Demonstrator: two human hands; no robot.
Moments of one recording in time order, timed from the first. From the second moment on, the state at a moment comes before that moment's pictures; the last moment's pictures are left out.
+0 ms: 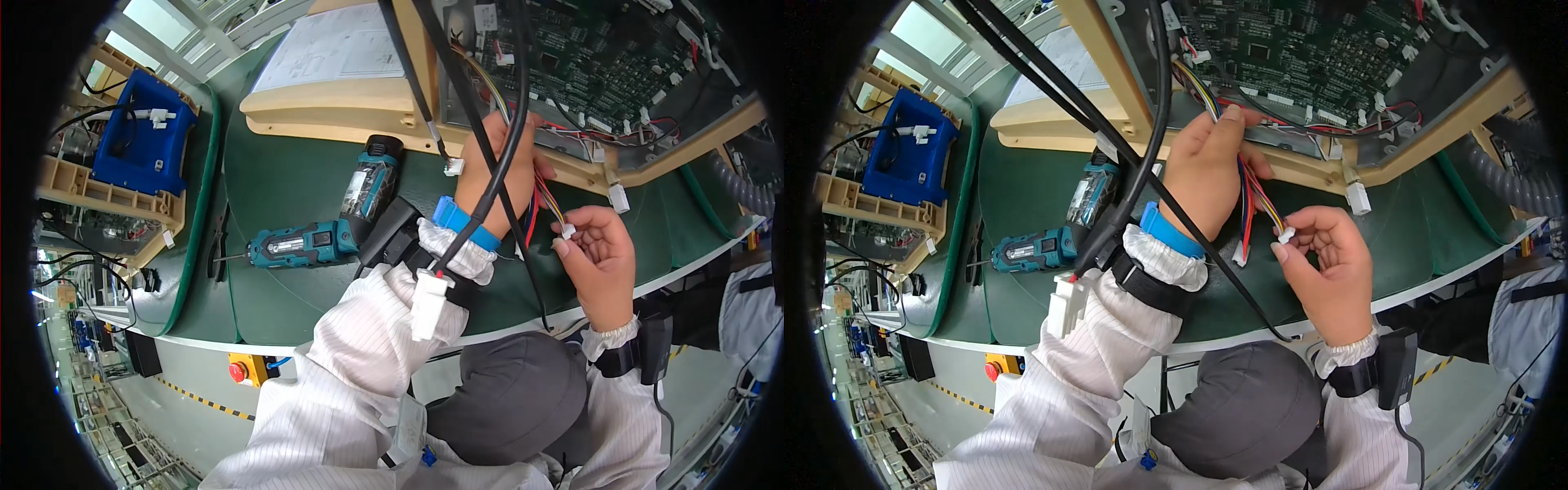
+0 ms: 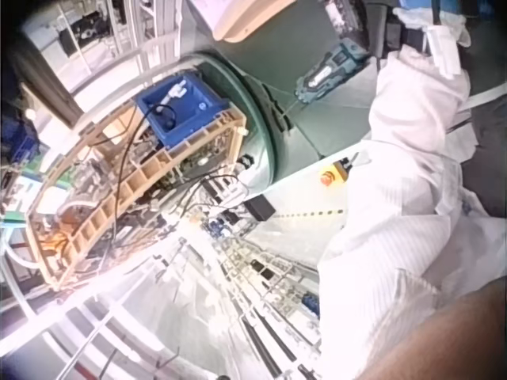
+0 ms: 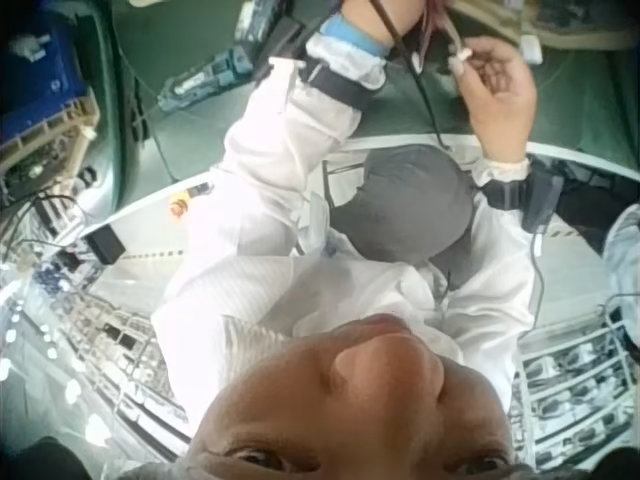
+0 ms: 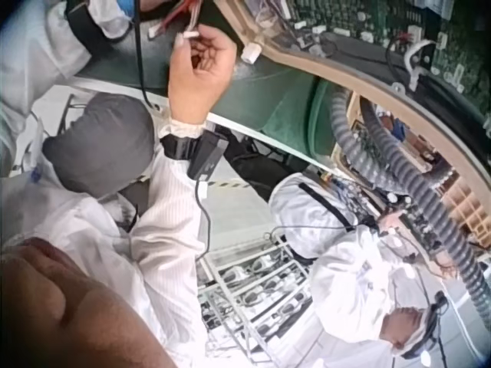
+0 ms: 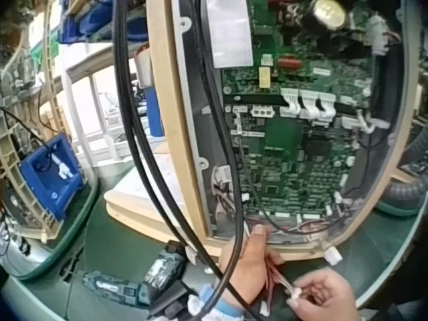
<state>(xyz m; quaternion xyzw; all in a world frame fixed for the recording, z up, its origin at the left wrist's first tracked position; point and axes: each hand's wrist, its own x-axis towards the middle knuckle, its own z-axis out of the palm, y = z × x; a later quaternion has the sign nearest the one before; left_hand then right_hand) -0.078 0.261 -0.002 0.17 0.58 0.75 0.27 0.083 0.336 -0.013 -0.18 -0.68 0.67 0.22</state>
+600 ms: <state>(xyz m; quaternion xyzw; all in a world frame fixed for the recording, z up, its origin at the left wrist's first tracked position) -0.068 0.256 0.009 0.06 0.45 0.87 0.20 0.080 0.340 -0.012 -0.21 -0.64 0.72 0.20</state>
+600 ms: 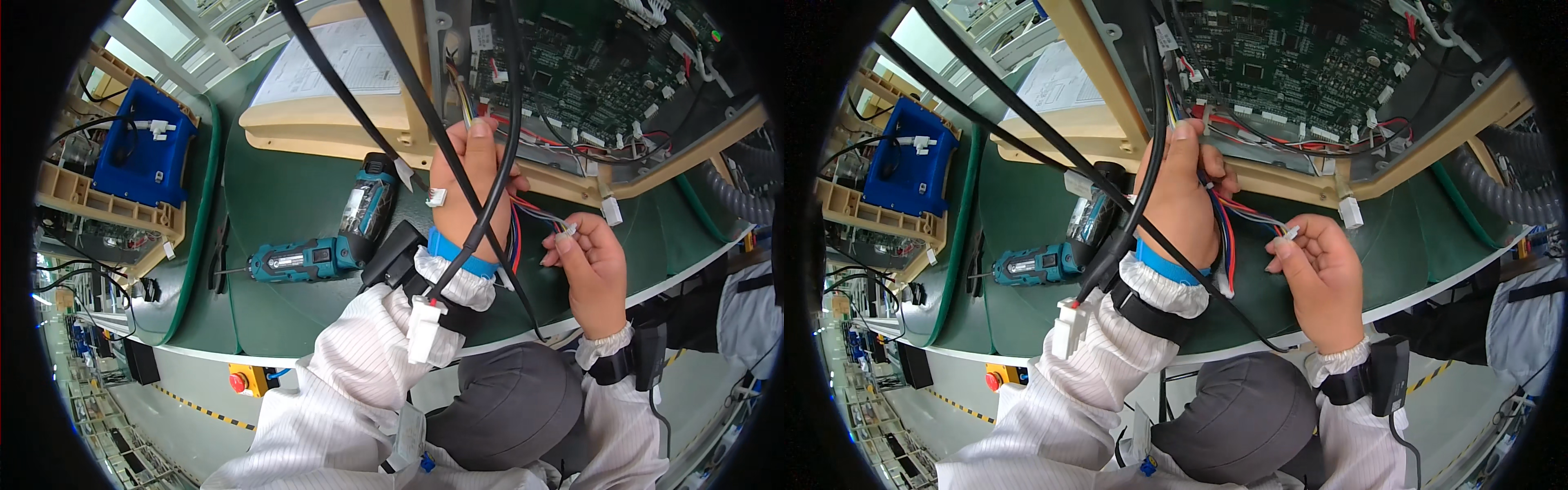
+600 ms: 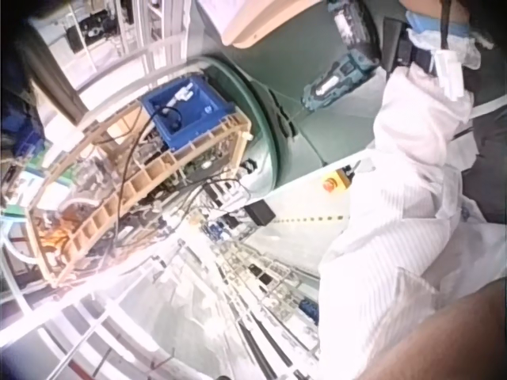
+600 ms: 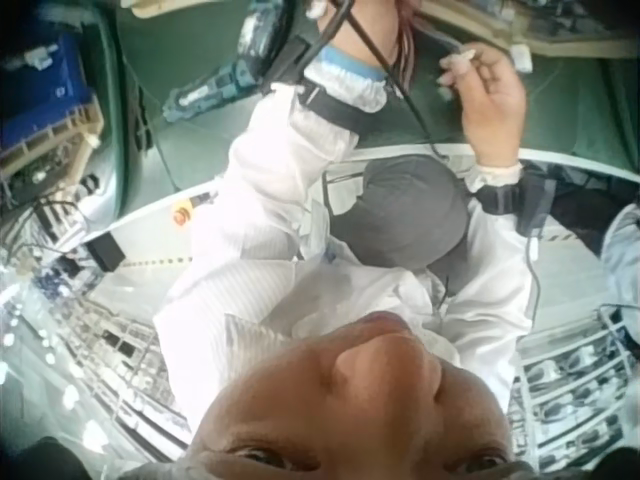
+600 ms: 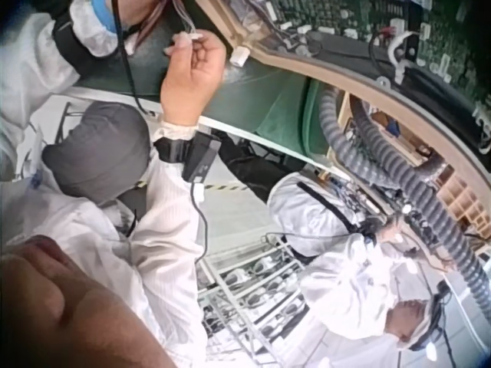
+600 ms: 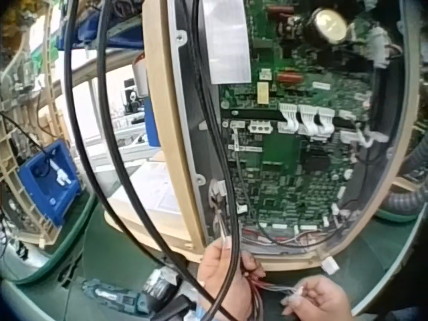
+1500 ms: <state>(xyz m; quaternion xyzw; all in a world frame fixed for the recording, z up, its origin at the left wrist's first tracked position) -0.073 0.252 0.006 0.06 0.38 0.82 0.42 -0.010 0.388 0.051 -0.01 -0.97 0.03 0.26</state>
